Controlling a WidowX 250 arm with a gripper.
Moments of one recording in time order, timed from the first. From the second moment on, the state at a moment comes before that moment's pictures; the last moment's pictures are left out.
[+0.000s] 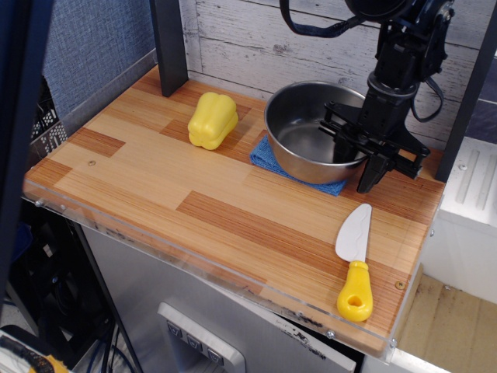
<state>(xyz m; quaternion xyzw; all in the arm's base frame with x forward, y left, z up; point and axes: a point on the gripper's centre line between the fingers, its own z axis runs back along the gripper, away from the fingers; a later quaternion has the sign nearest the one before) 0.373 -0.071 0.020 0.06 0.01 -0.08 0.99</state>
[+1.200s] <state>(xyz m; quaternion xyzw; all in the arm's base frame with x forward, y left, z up) 0.335 -0.009 0.145 0.05 -0.04 0.00 1.00</state>
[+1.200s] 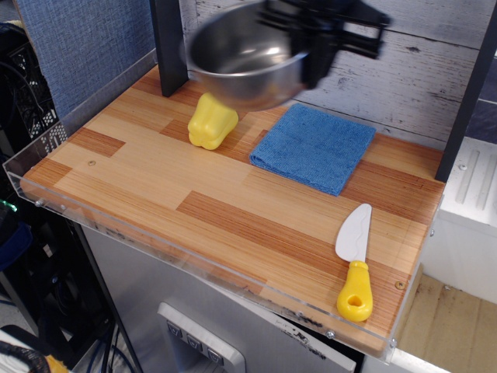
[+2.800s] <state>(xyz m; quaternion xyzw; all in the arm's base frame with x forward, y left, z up) 0.316 0.171 0.040 0.11 0.07 0.16 0.98</state>
